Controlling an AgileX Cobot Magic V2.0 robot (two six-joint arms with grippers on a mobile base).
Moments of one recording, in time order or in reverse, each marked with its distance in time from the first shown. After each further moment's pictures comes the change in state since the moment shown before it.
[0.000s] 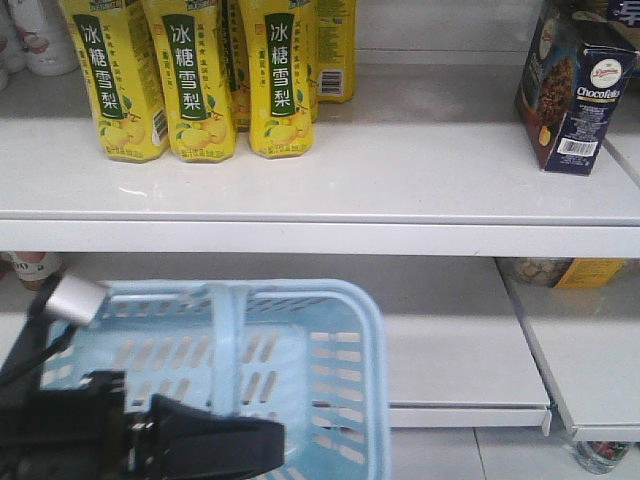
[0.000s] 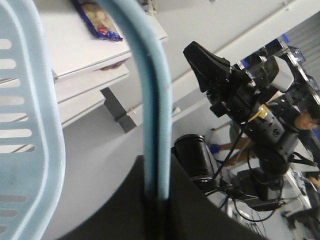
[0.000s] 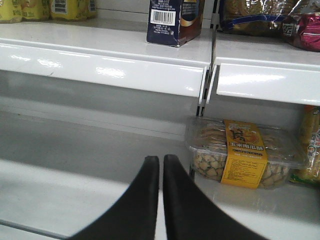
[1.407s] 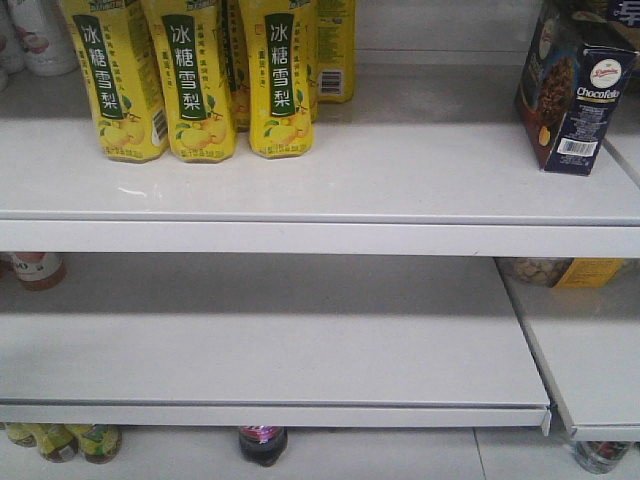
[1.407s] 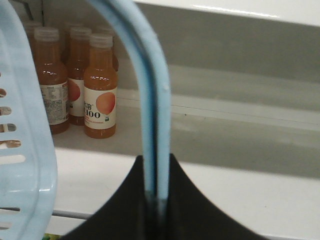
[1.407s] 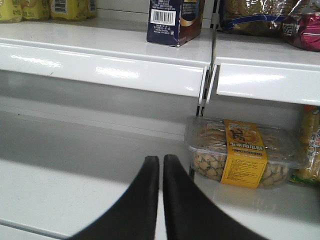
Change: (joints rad) left arm 0.661 -0.936 0.575 1.527 -0.476 -0.947; right arm 0.000 0.000 0.000 0.001 0.000 0.000
